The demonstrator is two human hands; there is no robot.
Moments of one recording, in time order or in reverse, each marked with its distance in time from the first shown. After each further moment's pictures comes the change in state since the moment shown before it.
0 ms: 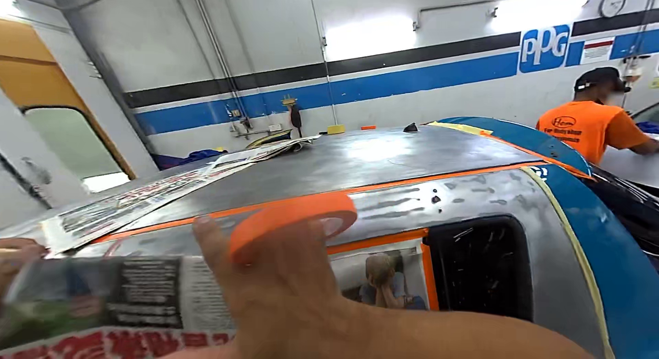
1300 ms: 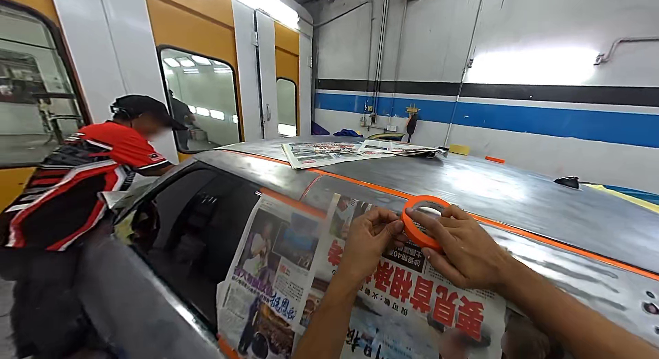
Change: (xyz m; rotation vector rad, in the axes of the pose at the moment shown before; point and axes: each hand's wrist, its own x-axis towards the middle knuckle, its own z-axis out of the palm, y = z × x) left_hand 0.020 -0.106 0.108 -0.641 -0.302 0.289; right_hand 0.046 0.121 0.058 0.124 -0.273 -0.769
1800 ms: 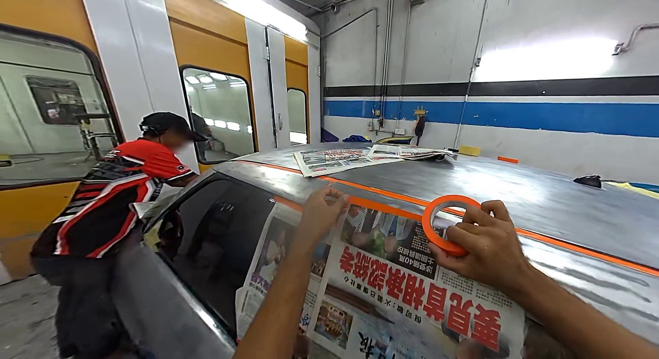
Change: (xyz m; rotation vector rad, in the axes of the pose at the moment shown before) left_hand 0.059 0.026 -0.110 0.675 0.273 -0.117; right_hand -0.003 -0.001 0.005 -0.268 0.291 0.182
